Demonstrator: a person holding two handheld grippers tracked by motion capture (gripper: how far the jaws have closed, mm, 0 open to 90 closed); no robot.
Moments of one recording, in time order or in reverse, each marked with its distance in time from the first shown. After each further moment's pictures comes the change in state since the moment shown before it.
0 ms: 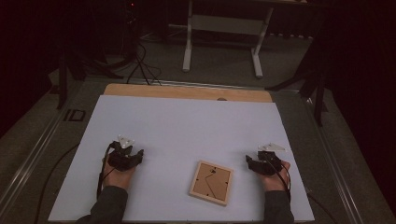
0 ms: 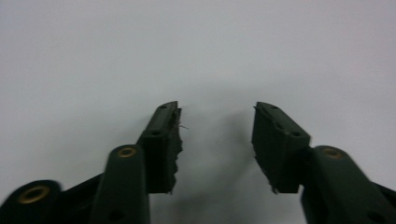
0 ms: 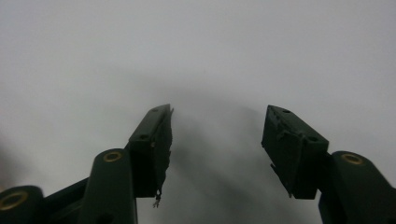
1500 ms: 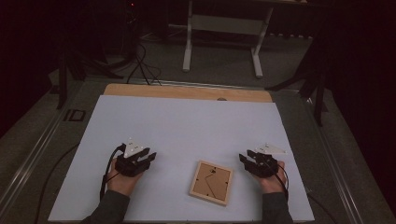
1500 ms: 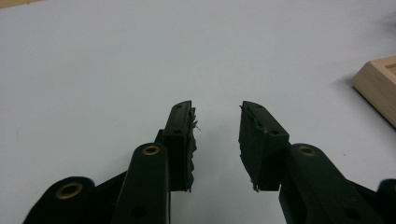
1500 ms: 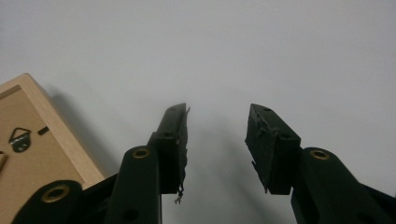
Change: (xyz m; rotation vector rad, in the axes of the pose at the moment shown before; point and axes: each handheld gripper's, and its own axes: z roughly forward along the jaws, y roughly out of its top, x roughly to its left) left arm -0.029 0.006 -0.027 -0.124 -0.226 0.139; right arm 0.023 0.009 -0.018 -0.109 0.161 -0.049
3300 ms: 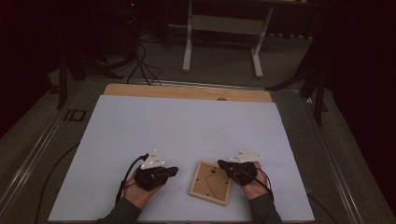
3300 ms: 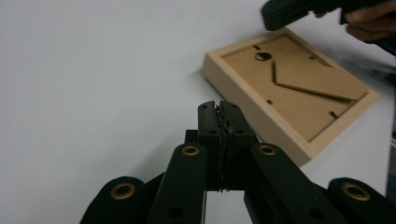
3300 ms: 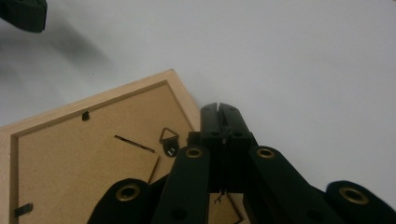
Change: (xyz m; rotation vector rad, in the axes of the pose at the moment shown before) left arm -0.062 0.005 0.005 0.023 -0.343 0.091; right arm 0.064 0.011 0.012 0.013 0.233 -0.233
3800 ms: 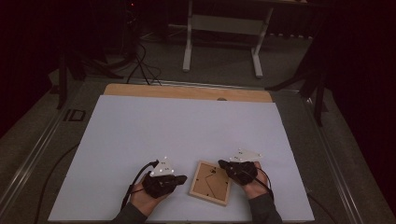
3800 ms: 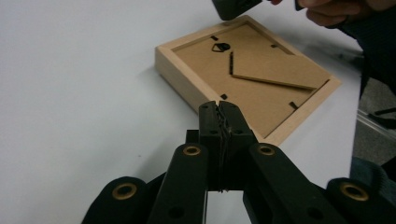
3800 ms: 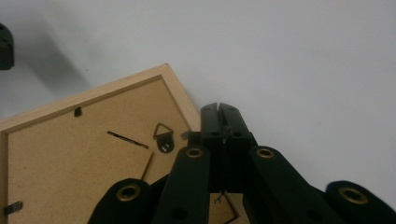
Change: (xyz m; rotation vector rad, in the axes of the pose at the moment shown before) left arm -0.025 0.000 0.011 0.023 -0.082 0.046; right arm -0.003 -0.002 0.002 0.015 -0.007 0.007
